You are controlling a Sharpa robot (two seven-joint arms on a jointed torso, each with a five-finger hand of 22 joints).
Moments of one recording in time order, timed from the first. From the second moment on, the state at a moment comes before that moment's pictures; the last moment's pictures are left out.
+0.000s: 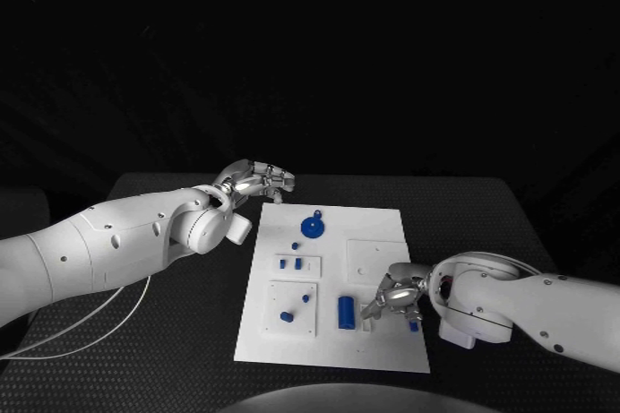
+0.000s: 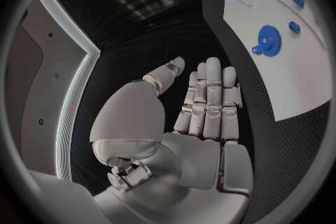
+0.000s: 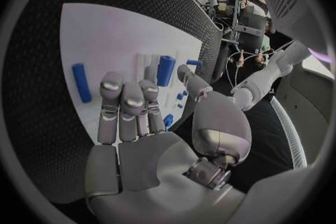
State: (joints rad) left arm 1.17 -0.74 -0.11 1.27 -0.25 -0.23 0.25; left_hand 1.11 -0.12 0.56 -0.18 0.08 0.87 0.17 0.28 0.50 1.14 0.10 0.23 0.25 1.06 0.00 0.85 0.48 0.01 0.83 -0.10 0.65 1.28; right arm 1.11 -0.86 -0.21 1.70 -1.00 -0.03 -0.49; right_hand 0.72 -0.23 0.64 -0.22 0.06 1.07 0.07 0.29 0.57 1.20 -0.04 1.09 1.11 1.31 -0.13 1.25 1.03 0.24 1.22 -0.03 1.02 1.31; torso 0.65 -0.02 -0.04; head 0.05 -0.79
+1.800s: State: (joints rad) left arm 1.17 -0.74 -0.11 1.28 -0.25 -0.22 0.25; left_hand 1.11 -0.12 0.56 -0.18 0.08 0.87 0.17 0.28 0.50 1.14 0.10 0.23 0.25 1.06 0.00 0.84 0.48 0.01 0.83 -0.10 0.64 1.28; right arm 1.05 -0.77 -0.22 1.70 -1.51 -0.07 -0.52; right_hand 0.72 -0.24 0.57 -0.16 0.05 1.12 0.05 0.32 0.61 1.28 -0.06 1.15 1.19 1.31 -0.15 1.25 1.03 0.25 1.23 -0.04 1.02 1.31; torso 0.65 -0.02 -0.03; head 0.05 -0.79
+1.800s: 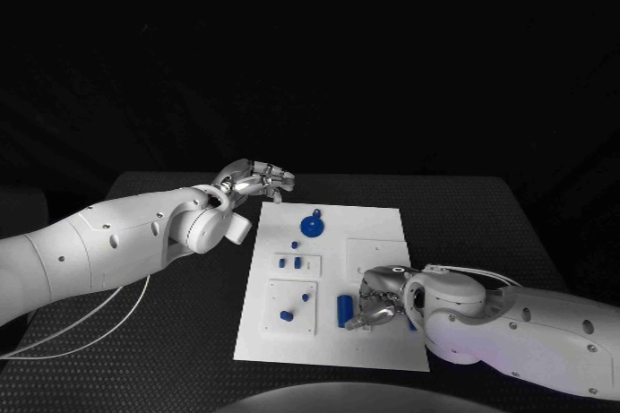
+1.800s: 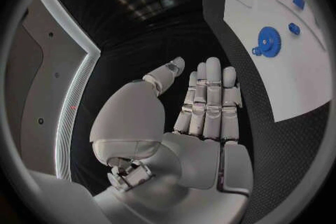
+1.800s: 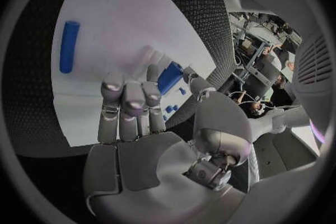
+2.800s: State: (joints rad) left arm 1.17 -0.74 -0.11 1.28 -0.25 -0.22 0.25; left_hand 1.11 -0.12 0.56 -0.18 0.08 0.87 0.17 0.28 0.49 1.14 0.10 0.23 0.25 1.06 0.00 0.84 0.48 0.01 0.83 -0.10 0.64 1.28; right arm 1.04 -0.75 -0.23 1.69 -1.58 -0.05 -0.54; right_hand 0.72 -0.17 0.62 -0.12 0.05 1.14 0.04 0.32 0.61 1.30 -0.06 1.16 1.21 1.31 -0.15 1.25 1.03 0.25 1.23 -0.05 1.02 1.31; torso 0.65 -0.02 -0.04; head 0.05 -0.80
